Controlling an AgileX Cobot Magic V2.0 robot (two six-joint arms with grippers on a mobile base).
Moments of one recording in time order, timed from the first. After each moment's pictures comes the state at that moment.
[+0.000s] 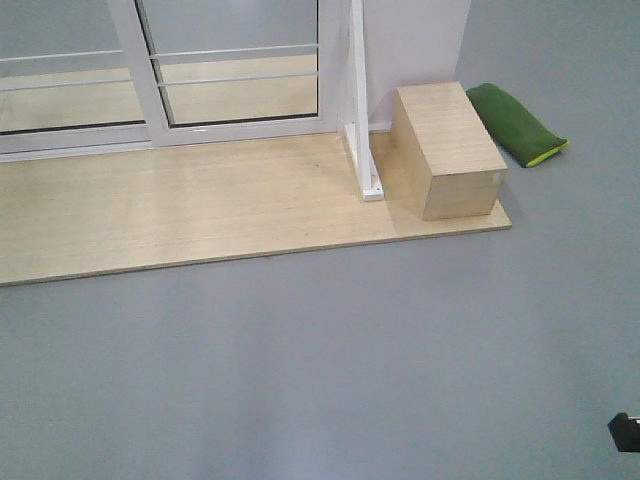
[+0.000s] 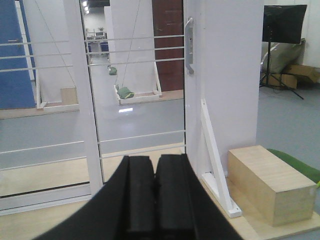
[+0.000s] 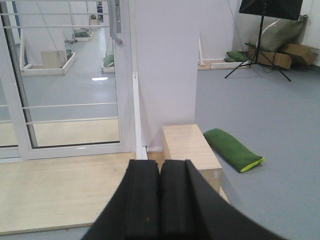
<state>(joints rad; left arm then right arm) -0.09 -0.01 0.03 -0.07 0.02 0.10 -0.01 -0.01 0.03 -0.03 0.15 0.04</state>
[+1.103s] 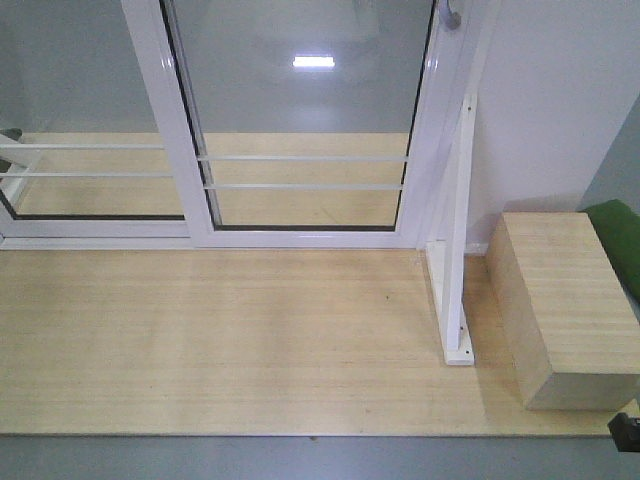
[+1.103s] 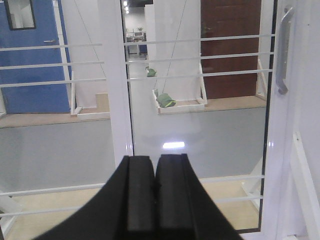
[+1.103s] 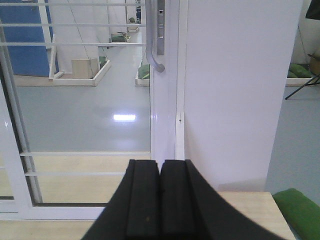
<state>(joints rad) -0.09 -0.01 0.03 -0.07 0.02 0.10 -0.01 -0.01 0.03 -0.03 0.15 0.04</state>
